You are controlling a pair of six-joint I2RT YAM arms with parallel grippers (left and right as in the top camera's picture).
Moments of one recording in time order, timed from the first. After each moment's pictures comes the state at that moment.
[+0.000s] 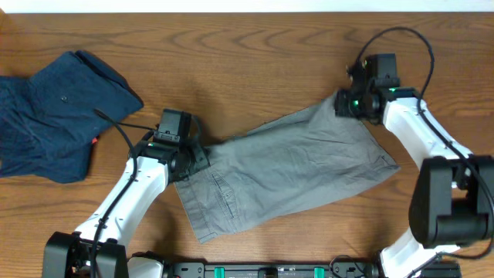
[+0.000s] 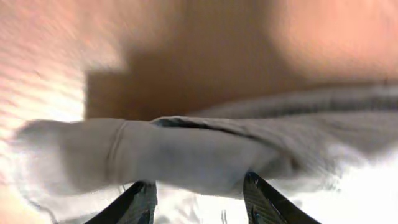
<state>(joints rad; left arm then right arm) -0.22 1.42 0.77 -0.59 0.09 -0.68 0.06 1.84 1.19 -0.37 -0.23 0.20</state>
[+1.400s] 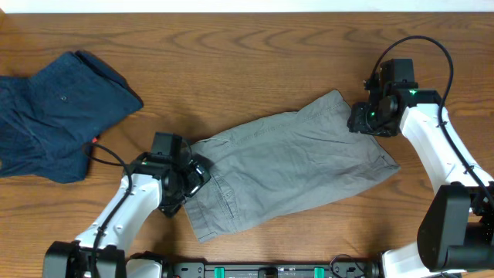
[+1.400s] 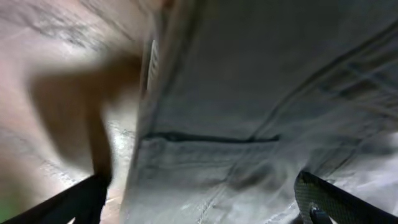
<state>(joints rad) -0.15 1.37 0.59 -0.66 0.21 -0.90 0.01 1.68 1.19 -0.81 -0.12 0.17</state>
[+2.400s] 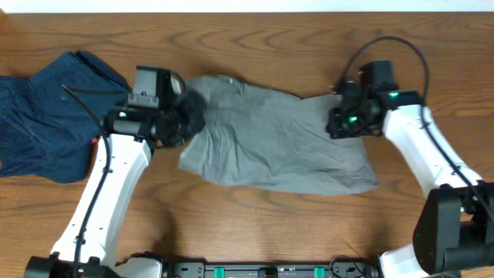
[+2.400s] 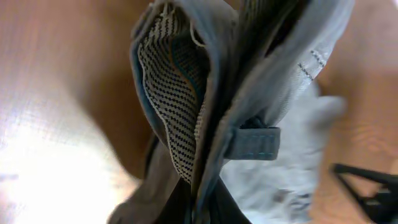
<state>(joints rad) -0.15 1.42 1.19 -0.85 0.34 -0.69 0.16 1.68 1.17 -0.77 -0.36 0.02</state>
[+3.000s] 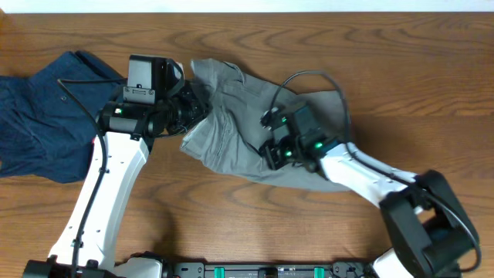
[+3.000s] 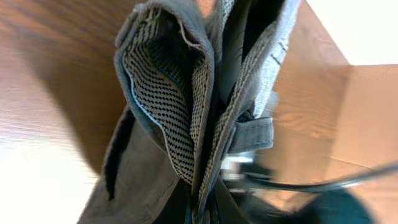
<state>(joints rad) -0.15 1.42 1.23 -0.75 0.48 -0.72 0.58 1.75 0.87 -0.11 -0.39 0.21</state>
